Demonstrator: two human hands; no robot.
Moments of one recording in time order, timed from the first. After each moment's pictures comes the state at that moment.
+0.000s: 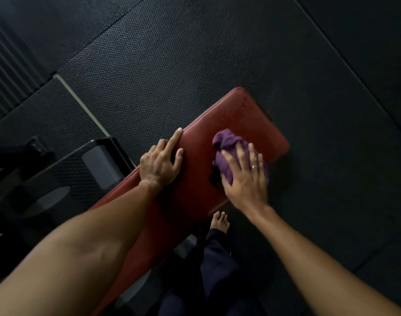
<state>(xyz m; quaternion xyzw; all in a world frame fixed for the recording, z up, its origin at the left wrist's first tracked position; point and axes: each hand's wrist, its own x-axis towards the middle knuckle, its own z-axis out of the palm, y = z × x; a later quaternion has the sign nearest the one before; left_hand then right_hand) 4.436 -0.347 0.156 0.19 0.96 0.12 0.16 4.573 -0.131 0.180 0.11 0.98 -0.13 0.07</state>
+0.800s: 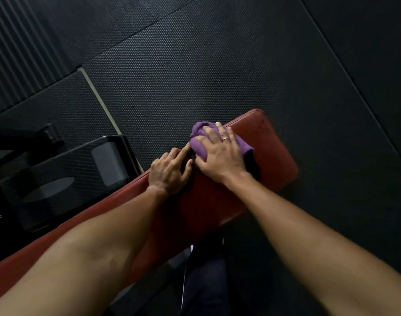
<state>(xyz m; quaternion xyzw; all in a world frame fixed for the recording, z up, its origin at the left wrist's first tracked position) 4.436 -0.348 0.149 0.17 0.97 0.13 0.14 4.435 -0.165 0.185 -0.04 0.98 -0.13 0.16</state>
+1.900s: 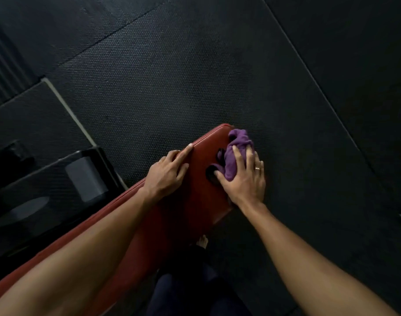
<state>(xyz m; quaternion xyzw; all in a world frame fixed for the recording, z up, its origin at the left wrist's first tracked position) 4.395 -0.292 0.169 0.24 0.91 0.21 0.26 4.495 -0.060 0.197 0.21 0.96 -0.11 0.14</state>
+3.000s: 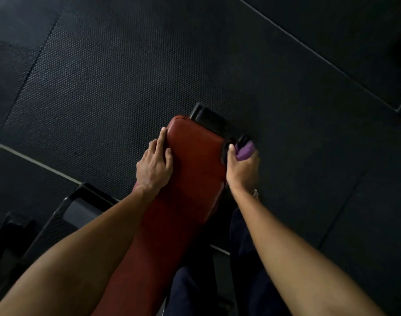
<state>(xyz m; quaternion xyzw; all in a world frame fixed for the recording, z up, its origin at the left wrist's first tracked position) 4.363 -0.217 0.170 0.27 0.91 0.18 0.26 4.519 -0.049 0.180 0.71 0.65 -0.29 -0.01</state>
